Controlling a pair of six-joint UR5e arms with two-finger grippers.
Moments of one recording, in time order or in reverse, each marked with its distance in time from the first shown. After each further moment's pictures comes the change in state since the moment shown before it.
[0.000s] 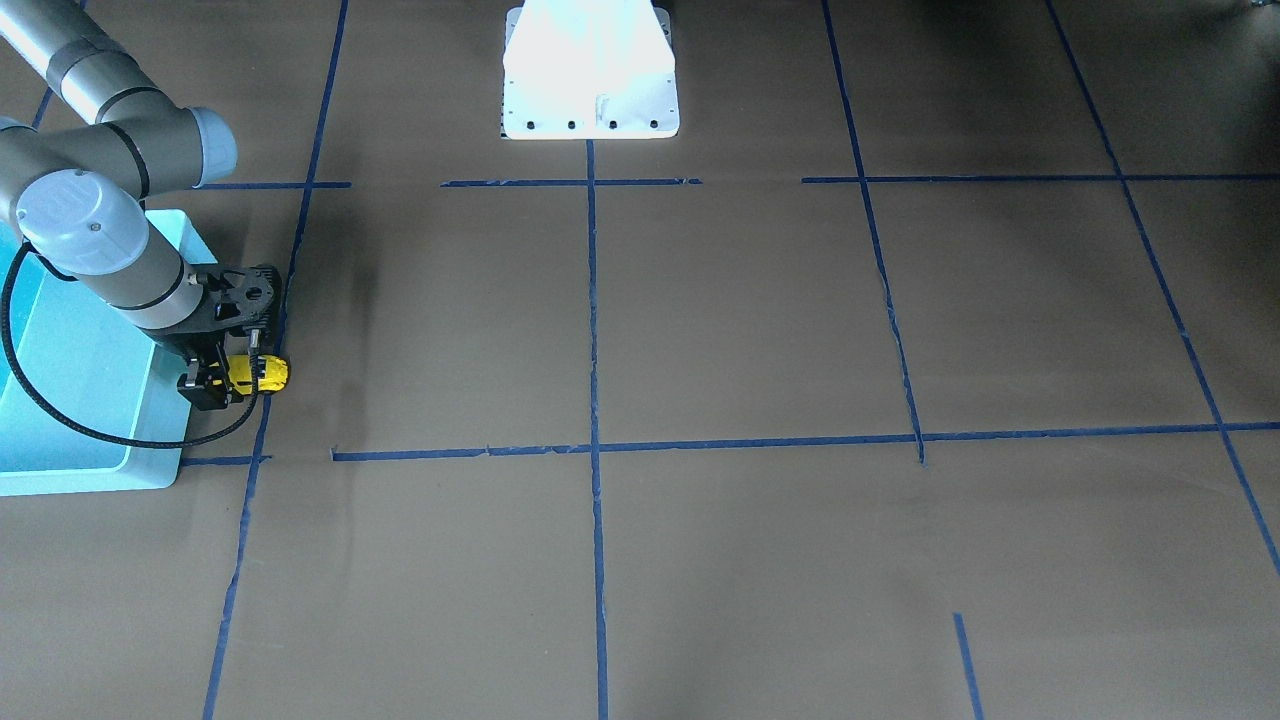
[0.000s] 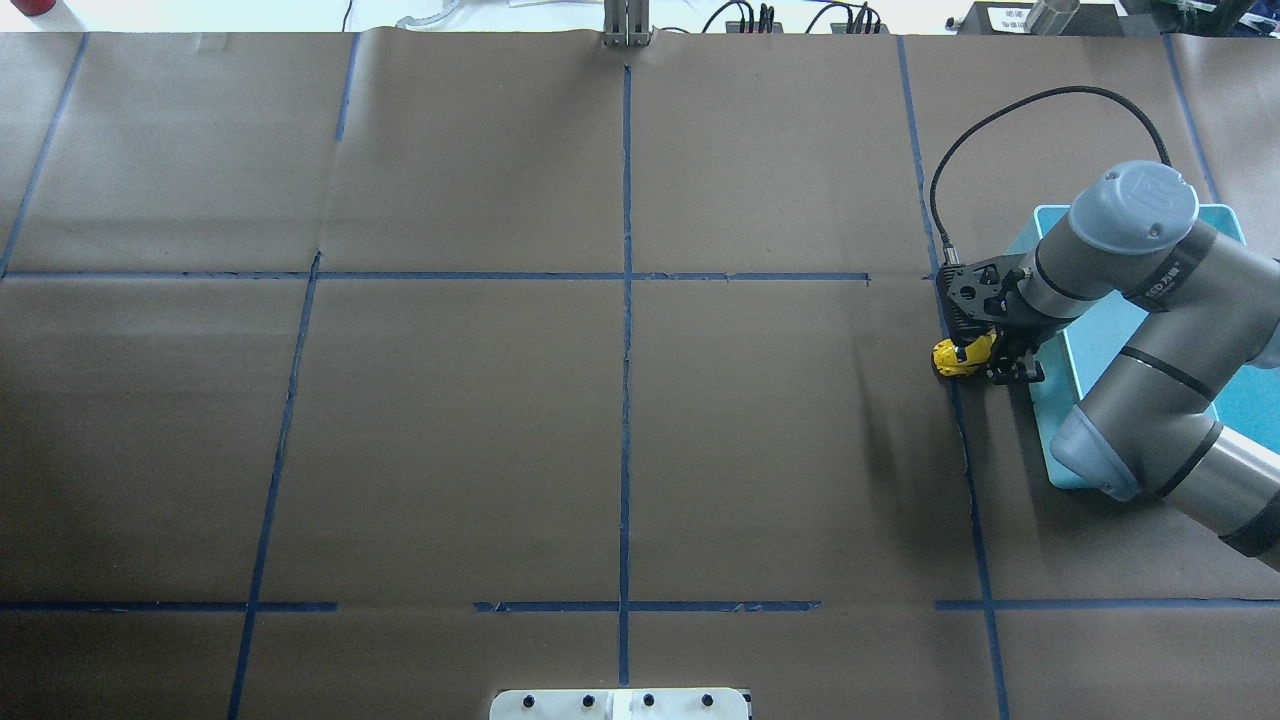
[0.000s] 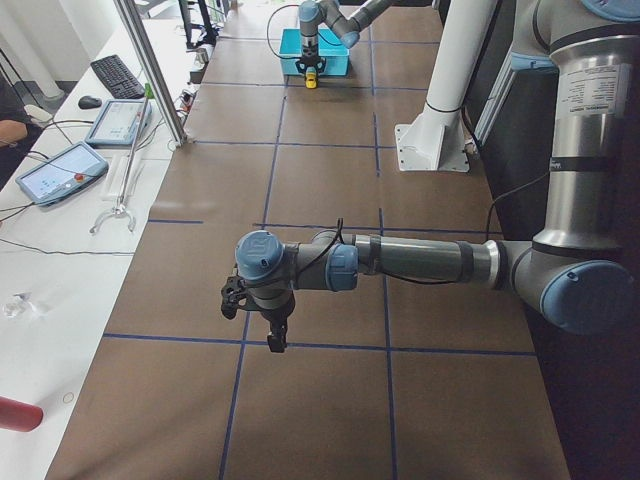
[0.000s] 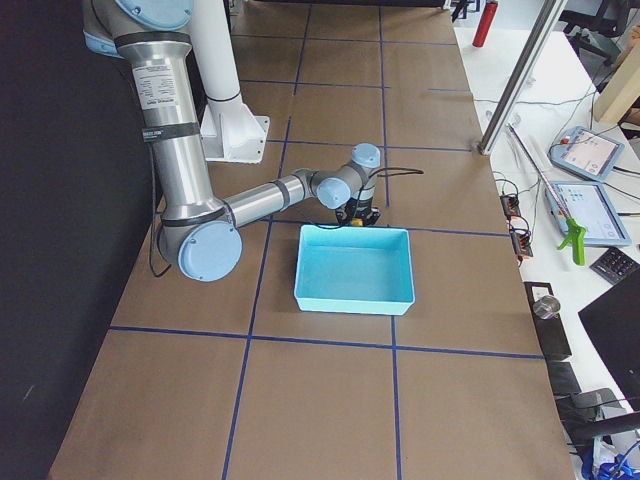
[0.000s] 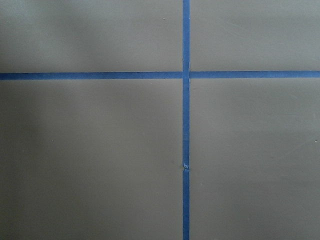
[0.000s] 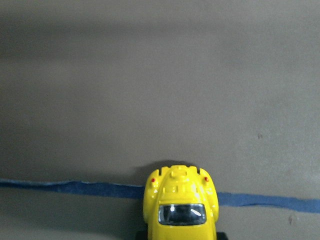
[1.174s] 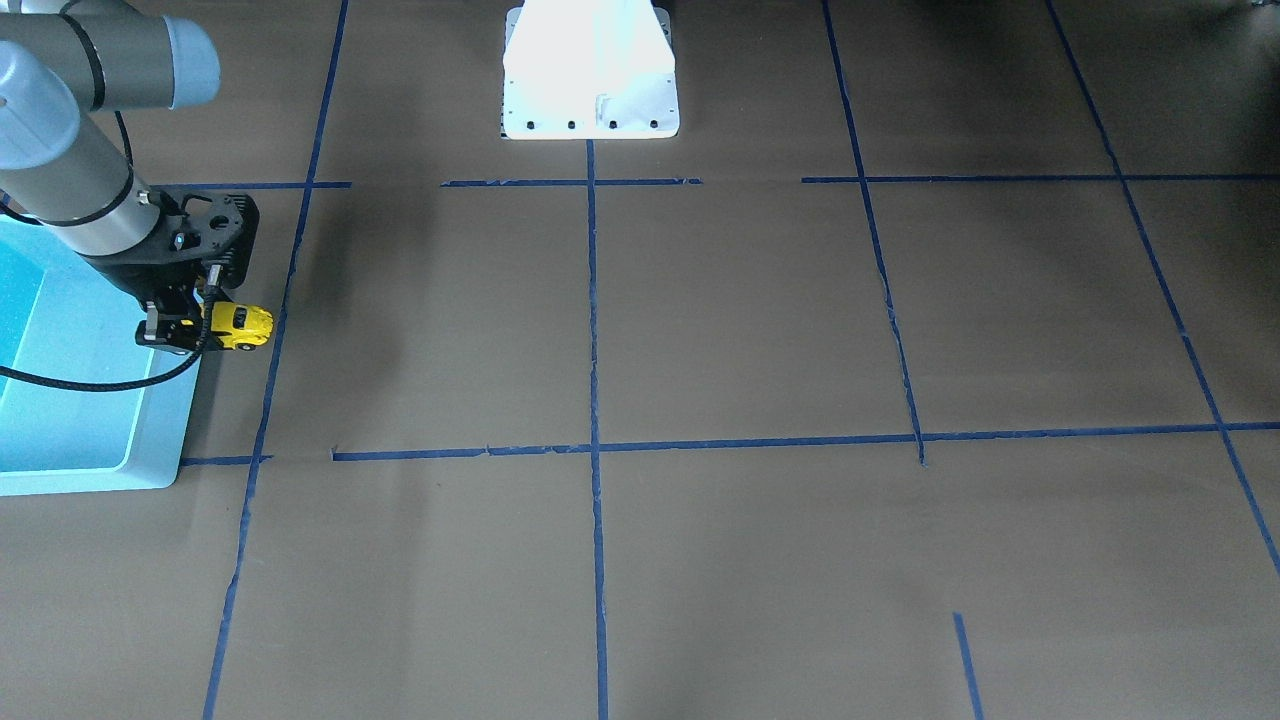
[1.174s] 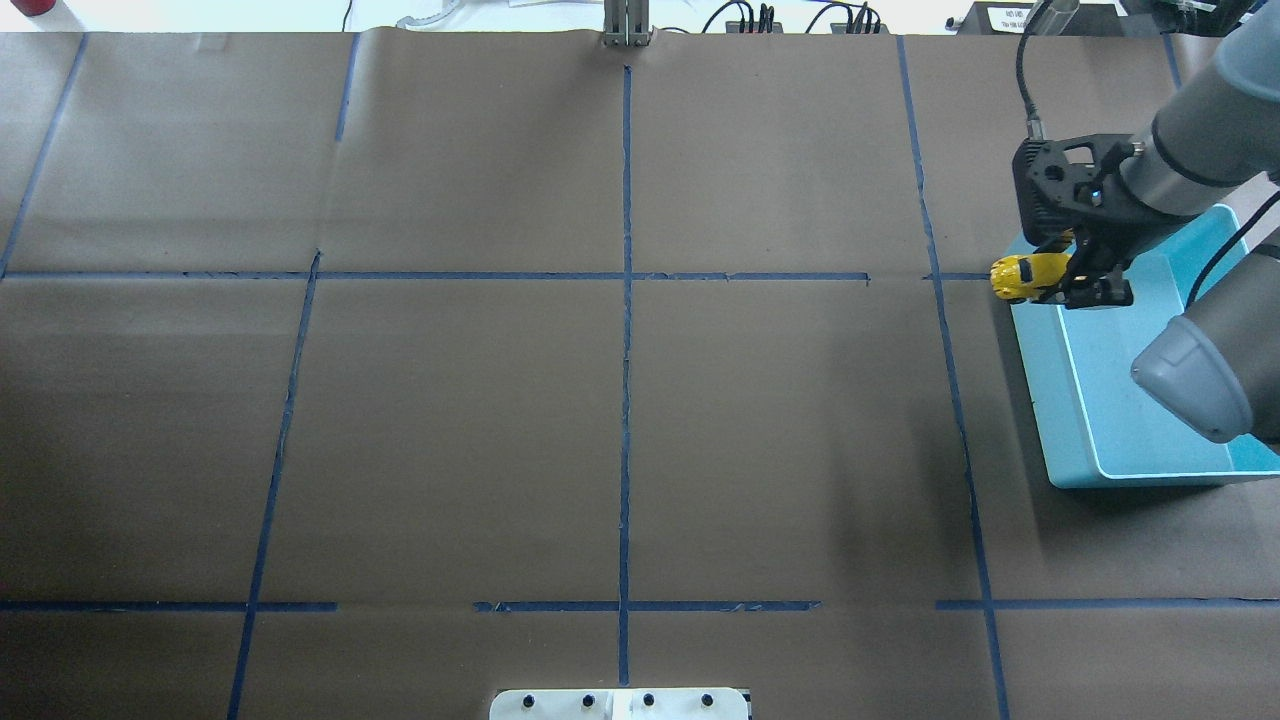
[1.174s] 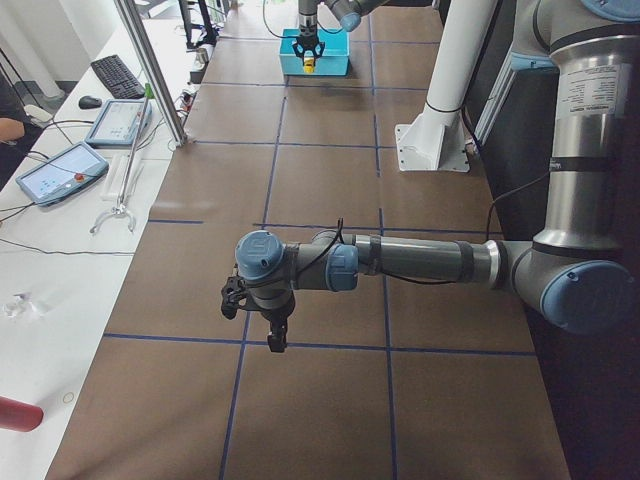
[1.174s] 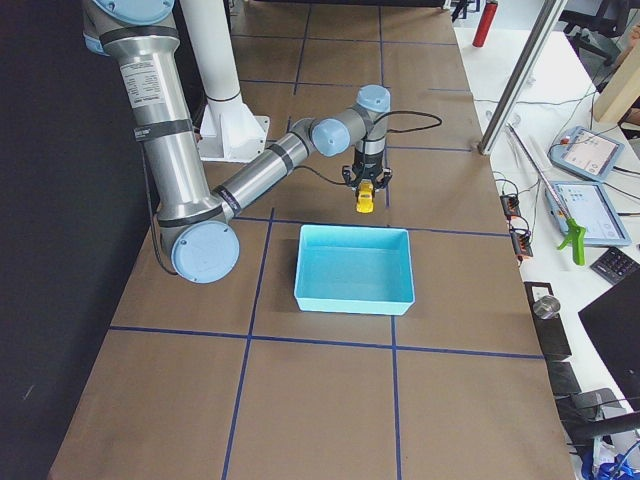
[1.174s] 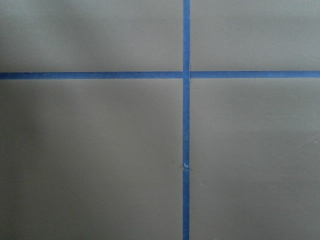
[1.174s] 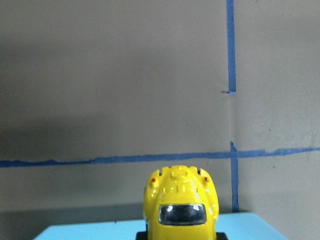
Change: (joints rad) left arm 0.000 0.000 0.000 0.000 0.001 -0.001; right arm 0.200 0.007 0.318 -0.405 0.057 -0.085
